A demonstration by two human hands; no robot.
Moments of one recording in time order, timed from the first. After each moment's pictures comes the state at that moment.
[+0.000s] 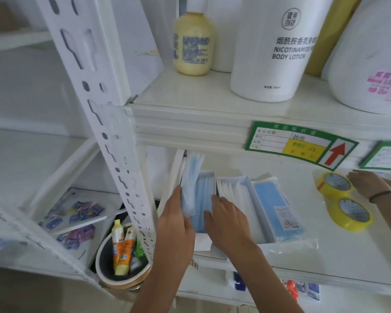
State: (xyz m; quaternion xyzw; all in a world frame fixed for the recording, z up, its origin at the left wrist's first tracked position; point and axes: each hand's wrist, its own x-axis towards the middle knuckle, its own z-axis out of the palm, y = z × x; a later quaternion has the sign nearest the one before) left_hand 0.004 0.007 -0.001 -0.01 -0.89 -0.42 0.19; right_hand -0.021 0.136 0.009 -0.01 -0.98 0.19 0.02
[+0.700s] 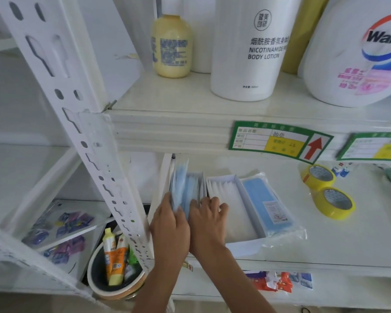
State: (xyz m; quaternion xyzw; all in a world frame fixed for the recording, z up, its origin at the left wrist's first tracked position) left_hand -0.014 0.019 -0.012 0.06 -0.86 -0.48 0.13; right_hand -0.022 0.099 -0.007 -0.03 -1.00 0.02 0.02
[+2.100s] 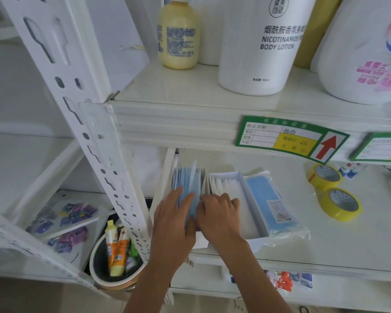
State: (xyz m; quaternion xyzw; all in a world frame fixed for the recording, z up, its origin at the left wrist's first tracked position) left_hand -0.016 0.000 -0.041 -0.14 -0.92 -0.33 0.15; right_hand -0.031 0.130 -0.003 -0.04 -0.99 0.15 0.07
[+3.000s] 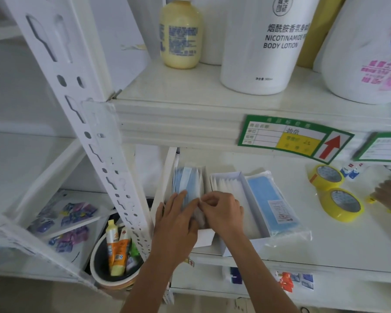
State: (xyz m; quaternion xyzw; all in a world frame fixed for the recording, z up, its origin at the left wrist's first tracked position) left_hand -0.022 0.000 -0.041 -0.13 -0.96 -0.23 0.06; right_hand -0.043 0.140 -0.008 -0.15 -0.91 0.40 0.05
